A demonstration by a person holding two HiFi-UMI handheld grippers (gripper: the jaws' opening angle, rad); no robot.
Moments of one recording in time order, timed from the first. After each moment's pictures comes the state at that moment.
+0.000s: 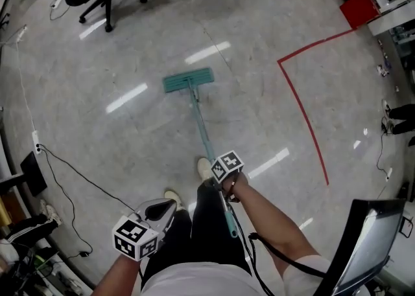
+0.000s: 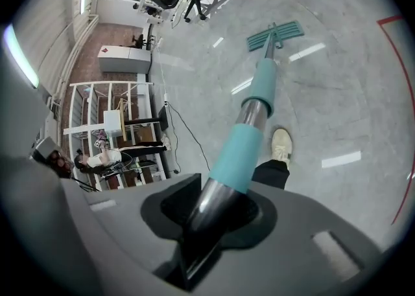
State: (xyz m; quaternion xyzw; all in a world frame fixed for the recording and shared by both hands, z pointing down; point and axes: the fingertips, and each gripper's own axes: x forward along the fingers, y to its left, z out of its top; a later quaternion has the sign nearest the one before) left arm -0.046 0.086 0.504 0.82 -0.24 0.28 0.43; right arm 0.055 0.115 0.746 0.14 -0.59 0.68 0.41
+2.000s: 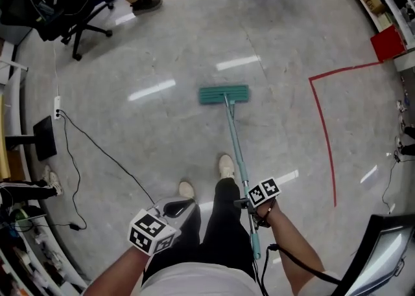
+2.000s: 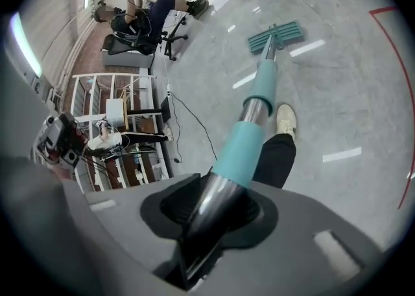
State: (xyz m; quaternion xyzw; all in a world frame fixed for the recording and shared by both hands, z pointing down) left arm -0.083 0.154 0.500 0.83 -0.27 0.26 0.43; right arm 0.073 0.230 0.704 0.13 -0.59 0.68 0.42
